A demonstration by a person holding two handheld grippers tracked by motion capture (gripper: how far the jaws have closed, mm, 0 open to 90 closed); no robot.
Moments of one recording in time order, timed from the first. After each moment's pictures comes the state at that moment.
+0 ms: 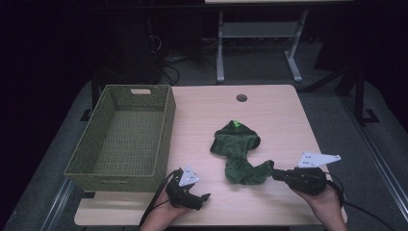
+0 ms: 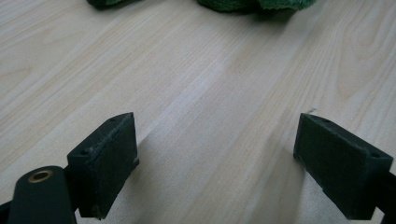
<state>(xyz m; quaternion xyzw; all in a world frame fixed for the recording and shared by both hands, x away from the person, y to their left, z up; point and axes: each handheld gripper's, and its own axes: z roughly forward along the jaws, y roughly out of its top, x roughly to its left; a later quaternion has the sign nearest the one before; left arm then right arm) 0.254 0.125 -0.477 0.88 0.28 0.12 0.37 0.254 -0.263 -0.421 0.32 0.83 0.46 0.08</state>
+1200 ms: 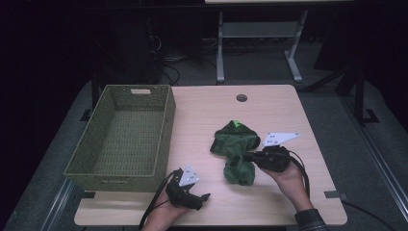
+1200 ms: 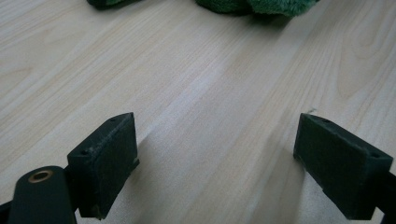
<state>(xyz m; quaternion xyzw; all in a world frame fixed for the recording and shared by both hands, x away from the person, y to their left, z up) 0.254 0.125 -0.477 0.88 0.28 0.12 0.37 0.317 -0.189 -0.418 0.29 0.83 0.46 0.07</state>
